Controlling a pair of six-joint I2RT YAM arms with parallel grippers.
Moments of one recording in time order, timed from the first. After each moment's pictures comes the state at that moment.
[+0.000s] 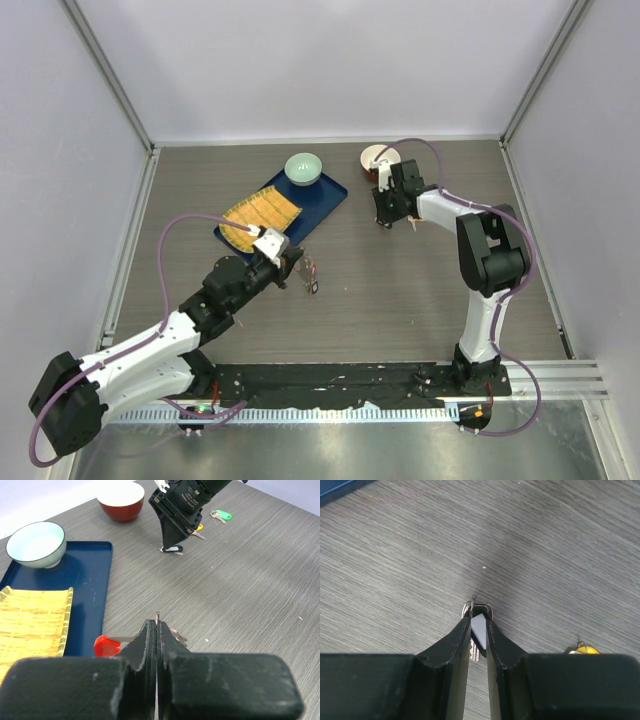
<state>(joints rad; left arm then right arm) -0.78 0.89 0.42 0.39 -0.03 -0.01 0.29 1.96 1.29 -0.22 -0.14 -0.12</state>
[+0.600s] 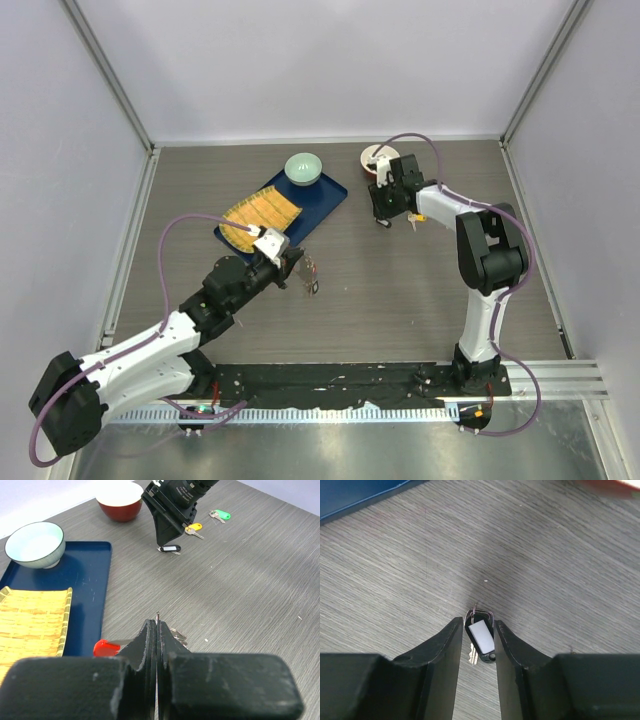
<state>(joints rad) -0.78 0.89 0.42 0.39 -0.02 -0.01 0.29 1.98 1.34 -0.24 -0.16 -0.16</state>
